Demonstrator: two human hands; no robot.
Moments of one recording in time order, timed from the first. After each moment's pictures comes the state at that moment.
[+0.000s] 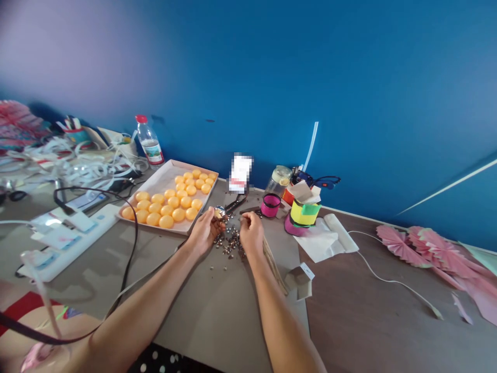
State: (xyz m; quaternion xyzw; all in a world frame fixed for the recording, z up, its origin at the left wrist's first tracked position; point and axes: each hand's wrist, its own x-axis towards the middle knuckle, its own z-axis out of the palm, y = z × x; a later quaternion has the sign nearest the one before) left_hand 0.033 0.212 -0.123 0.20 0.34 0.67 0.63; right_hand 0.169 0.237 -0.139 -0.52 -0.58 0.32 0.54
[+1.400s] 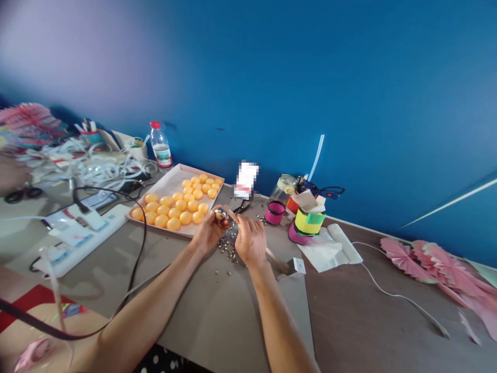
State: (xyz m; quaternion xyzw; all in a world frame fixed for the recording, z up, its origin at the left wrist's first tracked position) left_hand 0.022 0.219 -0.122 0.13 0.26 0.69 0.66; right_hand 0.166 0.221 -0.114 -0.41 -0.82 -0.09 0.39
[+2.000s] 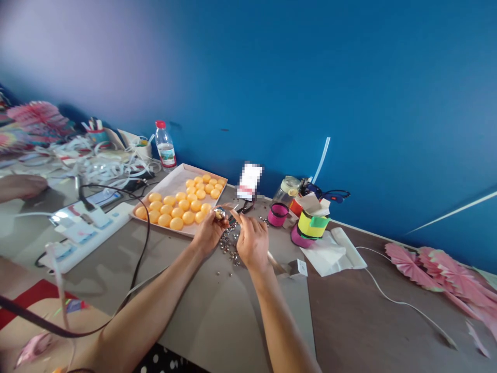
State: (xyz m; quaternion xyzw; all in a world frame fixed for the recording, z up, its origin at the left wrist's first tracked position) left_hand 0.021 0.220 -0.124 0.16 0.25 0.71 0.63; right_hand 0.161 0.215 -0.106 -0.42 -0.82 -0.07 0.39
